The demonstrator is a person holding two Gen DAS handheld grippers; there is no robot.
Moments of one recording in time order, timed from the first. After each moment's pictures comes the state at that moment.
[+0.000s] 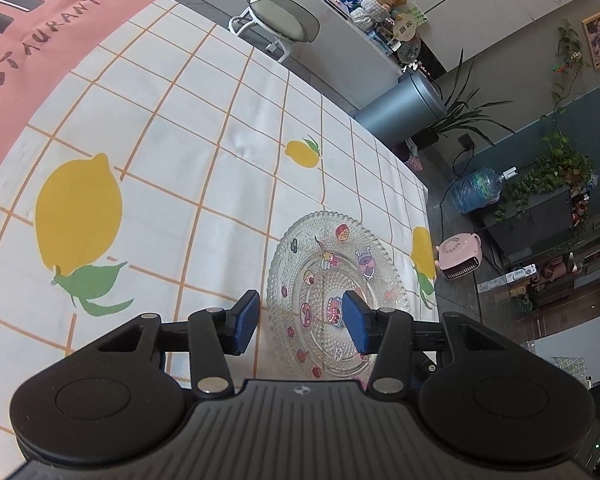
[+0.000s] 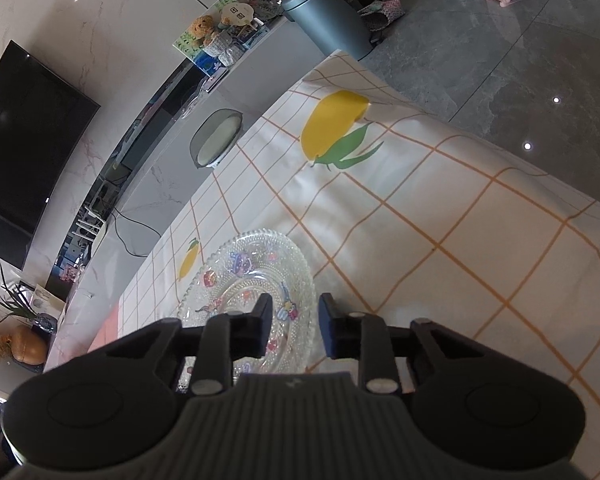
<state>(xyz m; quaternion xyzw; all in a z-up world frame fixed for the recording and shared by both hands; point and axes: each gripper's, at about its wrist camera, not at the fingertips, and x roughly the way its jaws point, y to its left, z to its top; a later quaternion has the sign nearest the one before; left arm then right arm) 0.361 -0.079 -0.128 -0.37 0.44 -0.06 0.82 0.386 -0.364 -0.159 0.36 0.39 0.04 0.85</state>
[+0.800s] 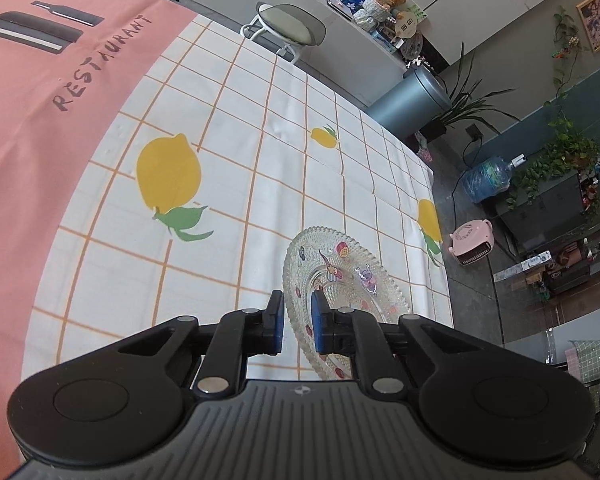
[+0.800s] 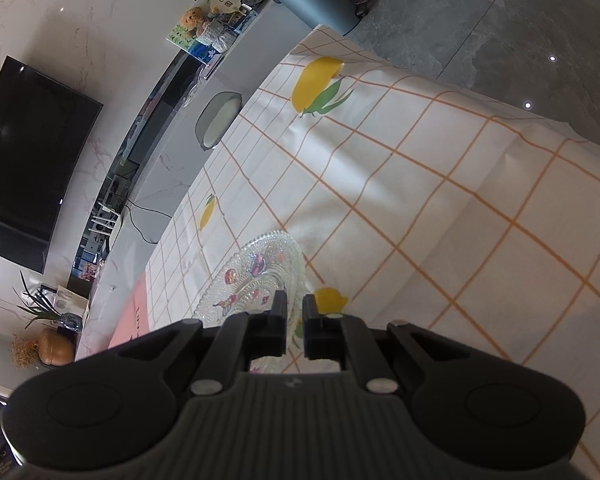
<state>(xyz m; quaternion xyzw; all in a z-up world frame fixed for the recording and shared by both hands) 0.291 -0.063 -0.102 -0.34 0.44 -0.04 0.83 0.312 -0.365 -0.147 0.40 0.41 0.05 0.82</state>
